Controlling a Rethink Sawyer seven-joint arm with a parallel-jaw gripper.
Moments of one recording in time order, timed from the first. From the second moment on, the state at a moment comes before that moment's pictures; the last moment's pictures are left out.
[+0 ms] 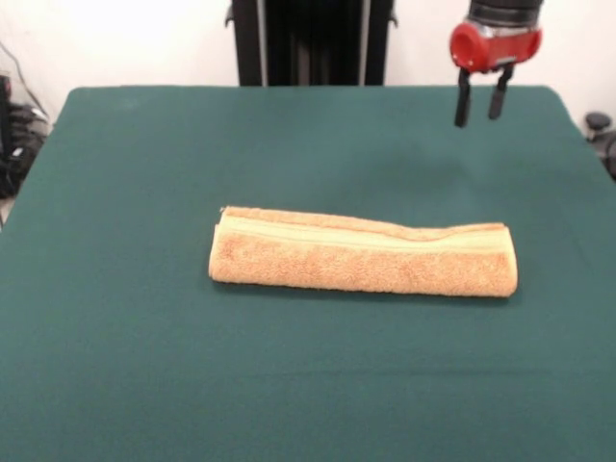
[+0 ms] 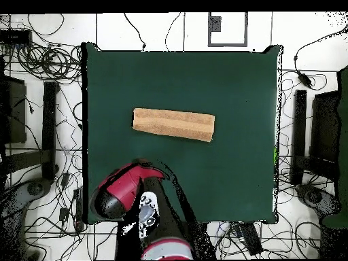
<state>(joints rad) 0.04 -0.70 0.18 1.89 -0.65 0.30 1.93</state>
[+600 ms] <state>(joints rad) -0.10 -0.62 0.41 1.85 -0.86 0.45 1.65</state>
